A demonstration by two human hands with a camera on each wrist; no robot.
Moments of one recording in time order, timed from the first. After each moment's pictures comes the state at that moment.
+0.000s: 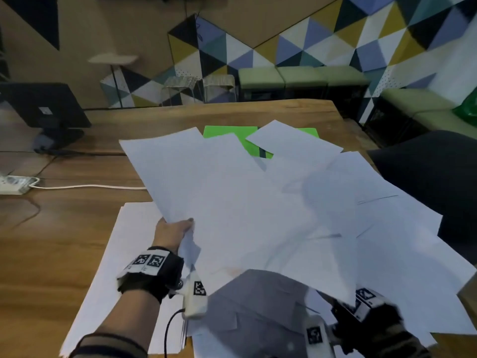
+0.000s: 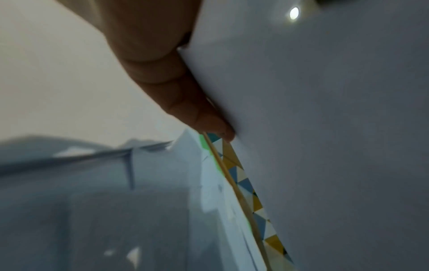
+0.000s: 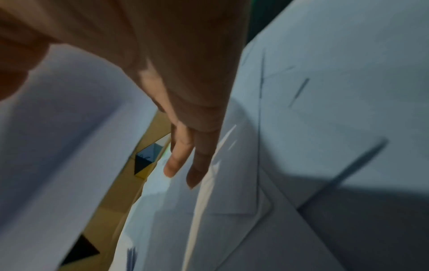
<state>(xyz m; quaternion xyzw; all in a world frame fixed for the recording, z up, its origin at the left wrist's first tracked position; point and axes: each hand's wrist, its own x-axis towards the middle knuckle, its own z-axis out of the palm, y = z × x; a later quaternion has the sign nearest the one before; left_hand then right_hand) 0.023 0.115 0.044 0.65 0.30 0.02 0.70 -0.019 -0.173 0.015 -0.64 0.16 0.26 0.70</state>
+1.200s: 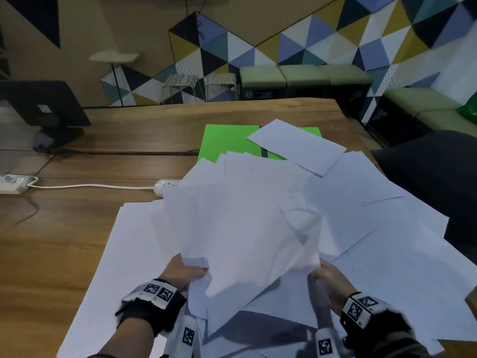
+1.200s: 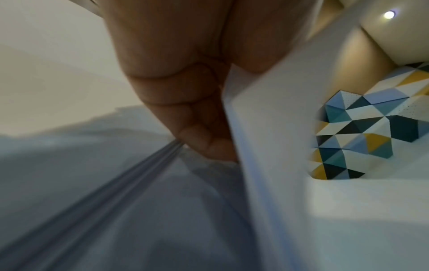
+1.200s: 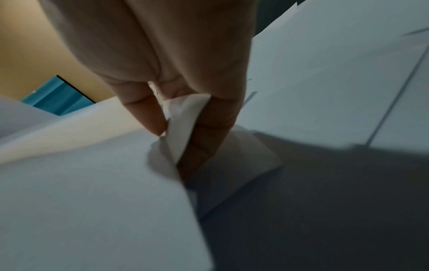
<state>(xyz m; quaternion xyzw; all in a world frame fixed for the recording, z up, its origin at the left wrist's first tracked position) -0.013 0.116 -0.013 0.73 0.28 -0.19 0.60 -0.014 -0.204 -0.029 -0.76 0.24 0.21 0.57</state>
